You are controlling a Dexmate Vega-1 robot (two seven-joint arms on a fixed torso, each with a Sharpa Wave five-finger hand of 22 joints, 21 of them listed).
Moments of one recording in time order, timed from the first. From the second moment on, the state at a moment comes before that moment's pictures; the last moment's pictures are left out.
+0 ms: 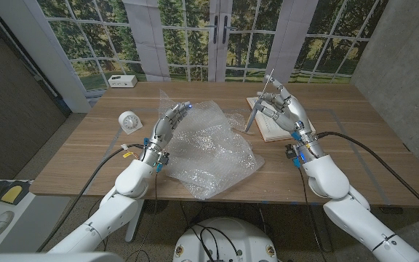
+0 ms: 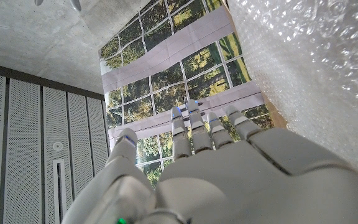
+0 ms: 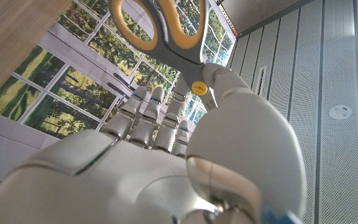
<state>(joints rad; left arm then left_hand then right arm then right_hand) 1.14 0.58 0.36 -1.56 -0.46 -0.60 0.00 0.09 0.05 0.48 -0.14 0.18 0.36 -0.04 0.20 0.19 0.34 0.00 0.28 0.20 0.10 -0.02 0.18 0.18 0.11 0.04 0.20 0.17 -1.31 -0.58 -0.25 -1.91 0.18 0.59 -0.16 1.03 0.06 0.38 -0.15 0.59 0.11 -0.09 0.19 0.19 0.70 -0.09 0.72 0.51 0.43 -0.05 0.22 0.30 0.35 0.06 0.19 0.17</state>
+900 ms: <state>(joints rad) 1.15 0.60 0.37 -1.58 -0.46 -0.59 -0.01 0.09 0.05 0.48 -0.13 0.18 0.30 -0.05 0.18 0.19 0.33 0.01 0.27 0.21 0.09 -0.01 0.19 0.18 0.10 0.05 0.20 0.17 -1.29 -0.58 -0.29 -1.93 0.18 0.59 -0.14 1.03 0.06 0.37 -0.15 0.60 0.11 -0.10 0.19 0.19 0.70 -0.09 0.72 0.51 0.43 -0.05 0.22 0.31 0.35 0.06 0.19 0.17</state>
